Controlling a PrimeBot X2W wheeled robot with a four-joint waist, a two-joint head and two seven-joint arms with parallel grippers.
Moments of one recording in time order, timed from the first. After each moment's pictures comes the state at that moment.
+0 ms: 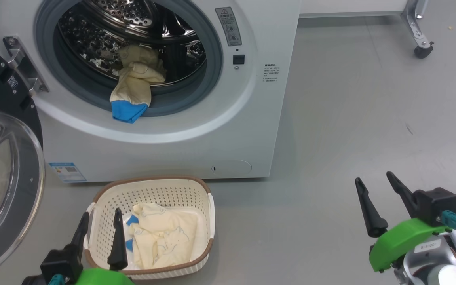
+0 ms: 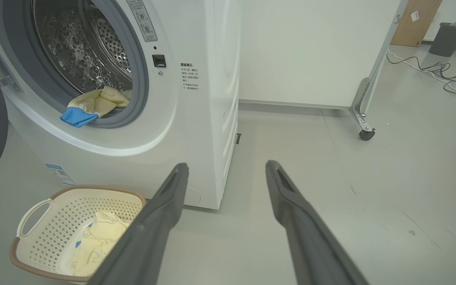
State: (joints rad) left arm -0.02 0.24 -0.32 0.15 -0.41 0.25 -0.25; right arm 0.08 -0.03 -0.01 -0.12 0.07 0.13 0.13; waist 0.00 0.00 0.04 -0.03
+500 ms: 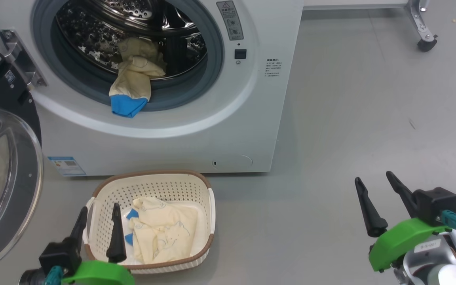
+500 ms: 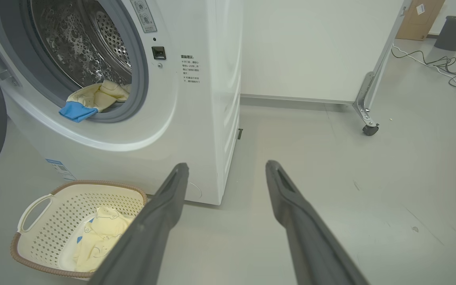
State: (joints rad) left arm -0.04 0.24 -0.32 0.17 -0.42 0.25 -0.25; right arm 0.08 -0.03 -0.01 -0.12 0.07 0.13 0.13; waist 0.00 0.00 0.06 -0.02
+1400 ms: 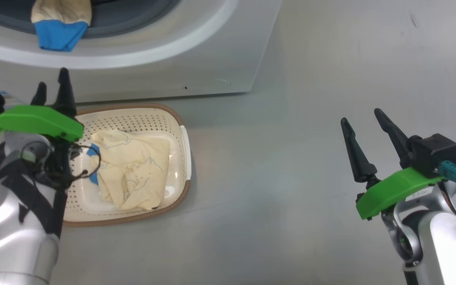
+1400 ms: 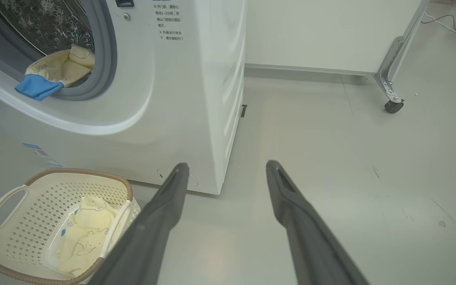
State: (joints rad) left arm -0.77 0.17 -0.15 0.78 -0.81 -0.08 -0.11; right arm -0.15 -0.05 0.06 -0.10 0.09 0.13 0.09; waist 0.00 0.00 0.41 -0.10
